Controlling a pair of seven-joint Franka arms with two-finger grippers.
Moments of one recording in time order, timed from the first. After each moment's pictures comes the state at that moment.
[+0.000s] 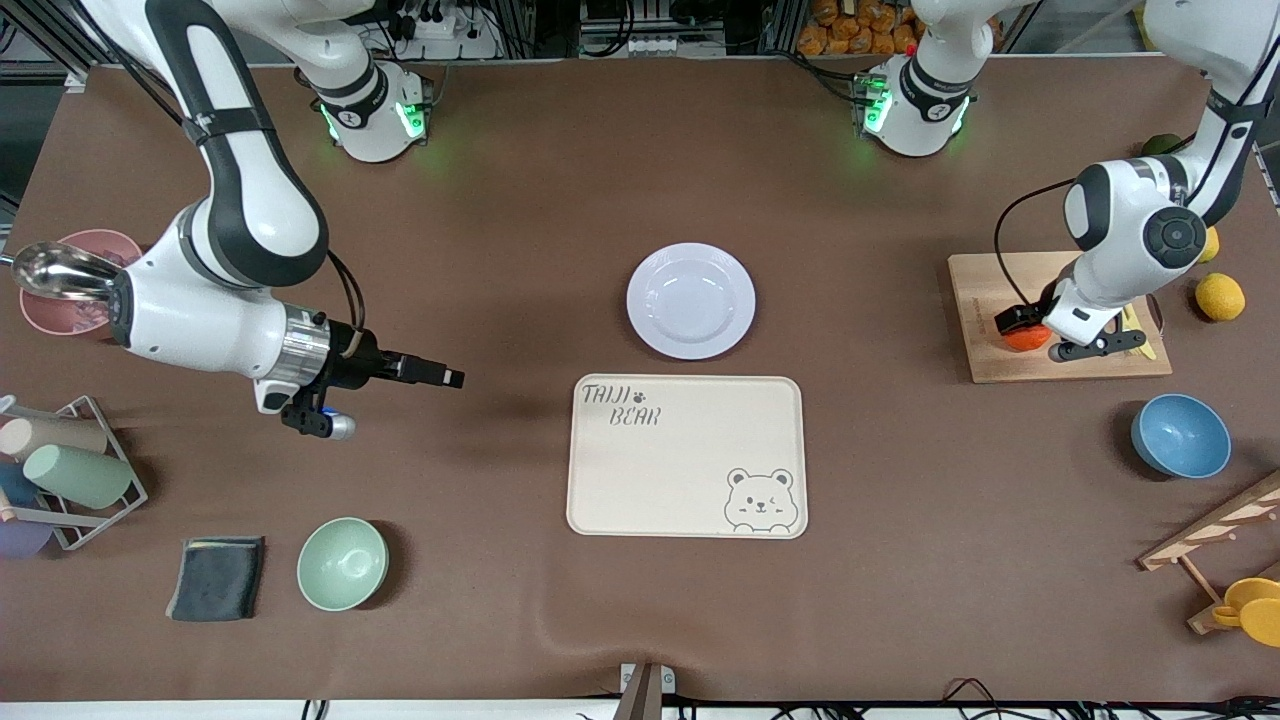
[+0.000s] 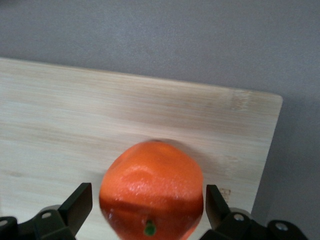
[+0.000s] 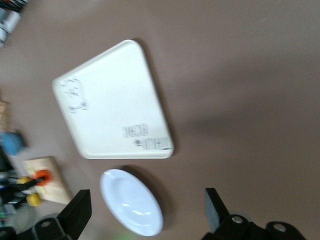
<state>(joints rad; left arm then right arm) 0.32 0.23 -0.09 -2.47 0.22 2.63 -0.12 0.16 0.29 0.06 -1.88 0.81 2.11 0.09</state>
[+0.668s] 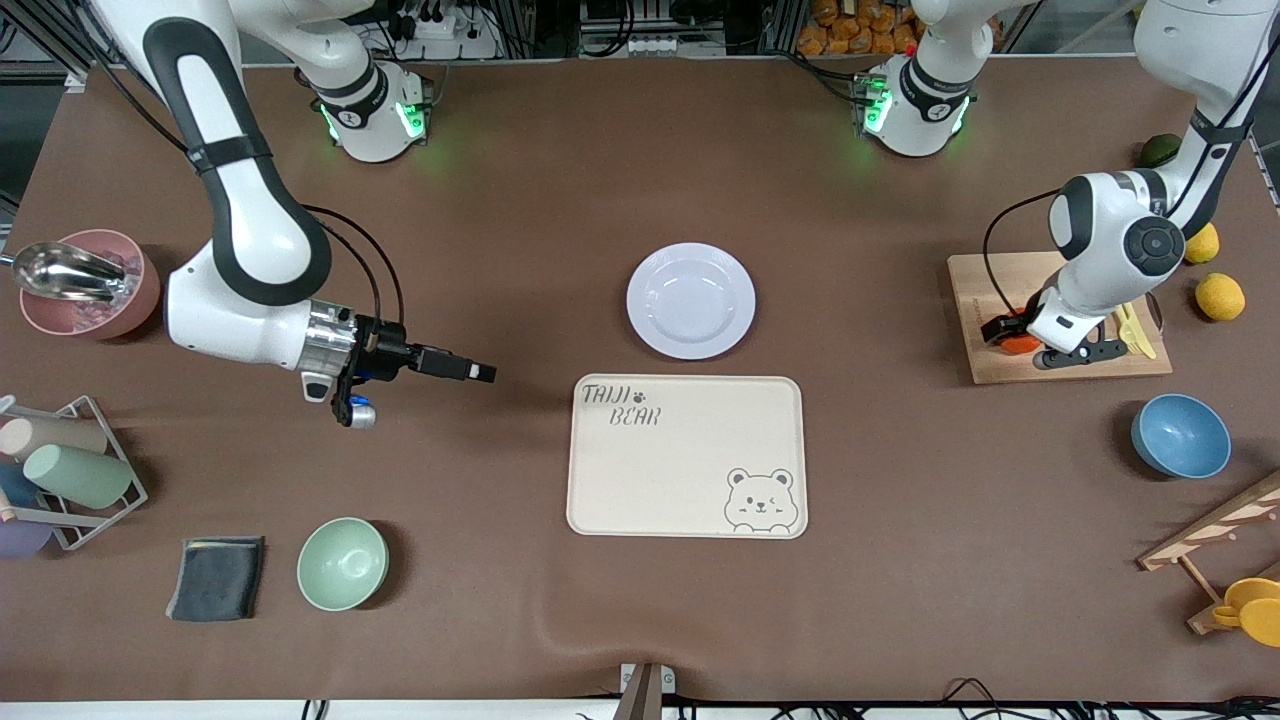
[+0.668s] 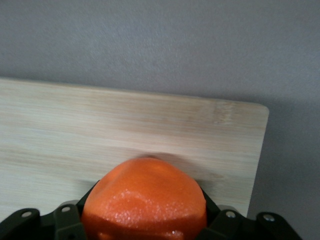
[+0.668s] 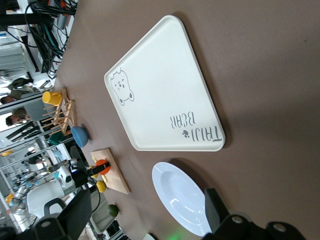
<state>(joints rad) 0.32 0.26 -0.10 -2.46 0.22 2.69 -0.11 0.18 0.29 0.06 -2.01 1.20 2.15 -0.16</state>
